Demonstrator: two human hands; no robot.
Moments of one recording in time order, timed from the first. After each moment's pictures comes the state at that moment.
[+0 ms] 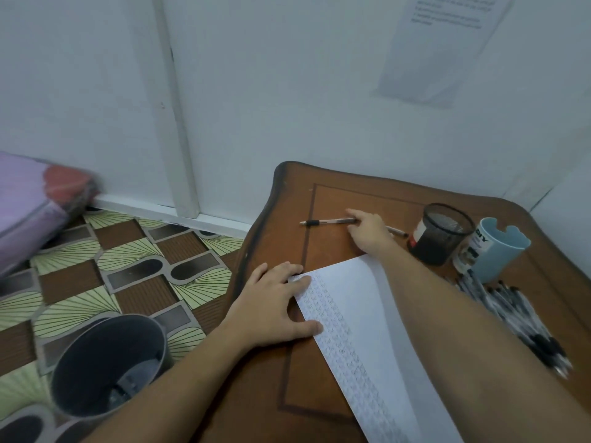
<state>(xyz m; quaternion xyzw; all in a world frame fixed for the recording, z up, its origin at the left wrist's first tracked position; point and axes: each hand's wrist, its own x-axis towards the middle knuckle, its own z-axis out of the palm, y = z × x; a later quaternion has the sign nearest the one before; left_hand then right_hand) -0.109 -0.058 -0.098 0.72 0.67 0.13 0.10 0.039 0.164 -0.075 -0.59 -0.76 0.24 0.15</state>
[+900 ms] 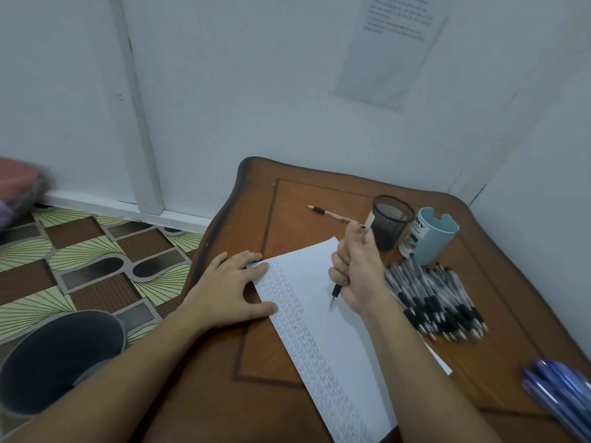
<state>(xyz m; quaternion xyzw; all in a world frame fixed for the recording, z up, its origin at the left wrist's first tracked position) -0.107 -0.060 -0.097 0.72 0.68 0.13 0.09 0.104 0.024 -0.042 -0.35 -0.43 0.67 0.49</state>
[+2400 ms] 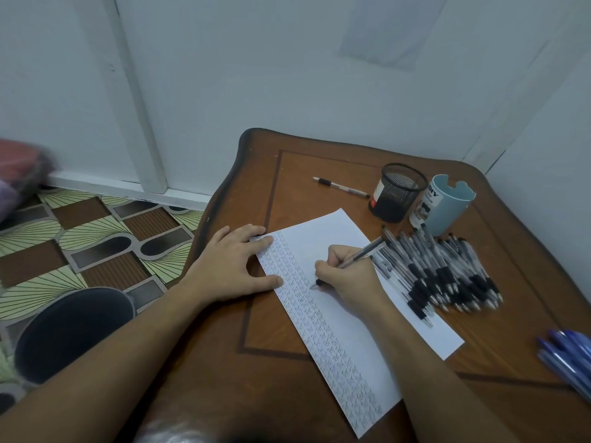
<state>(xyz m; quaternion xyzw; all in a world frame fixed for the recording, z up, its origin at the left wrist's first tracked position) -0.106 -0.057 -0.099 0.72 0.68 0.12 0.09 0.116 0.002 -0.103 -0.42 -0.64 0.54 0.35</state>
